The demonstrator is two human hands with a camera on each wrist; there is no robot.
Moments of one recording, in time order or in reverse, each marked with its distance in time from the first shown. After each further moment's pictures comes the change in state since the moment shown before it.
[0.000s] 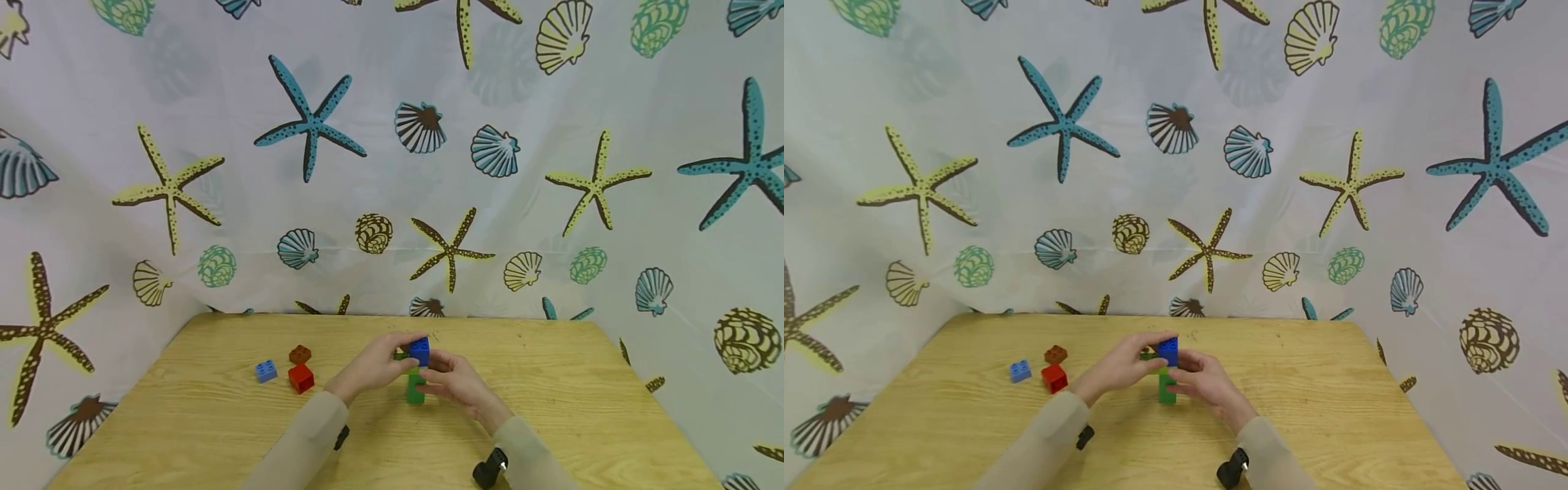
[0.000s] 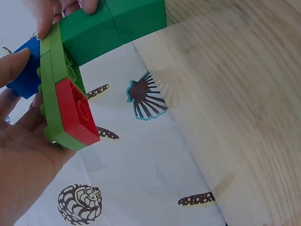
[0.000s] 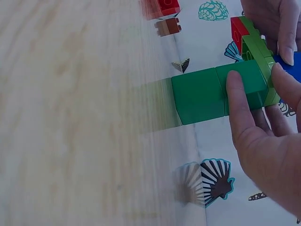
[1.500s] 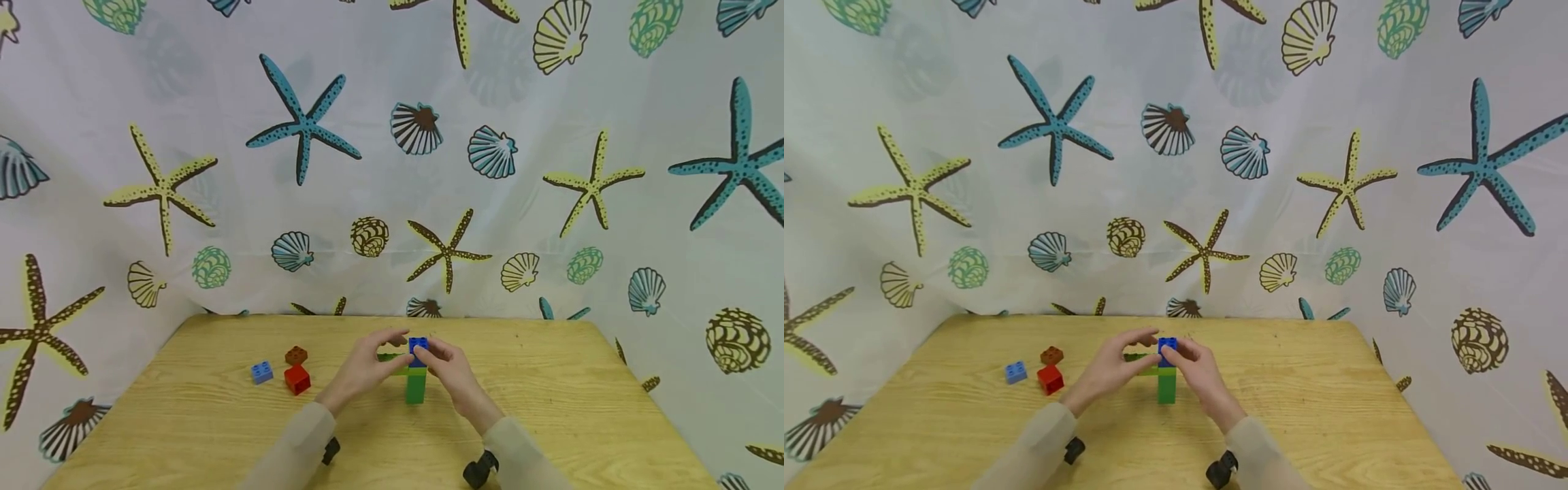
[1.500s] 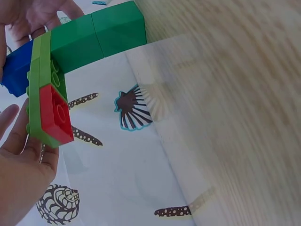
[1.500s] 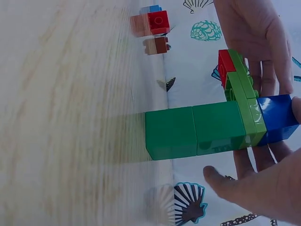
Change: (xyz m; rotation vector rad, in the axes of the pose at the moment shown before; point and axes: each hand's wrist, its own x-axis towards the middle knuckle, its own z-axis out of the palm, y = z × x) left_hand -0.007 -0.013 0.003 -0.132 0.261 0.015; right_hand 0.001 -0.028 0.024 -0.221 0.292 -0.056
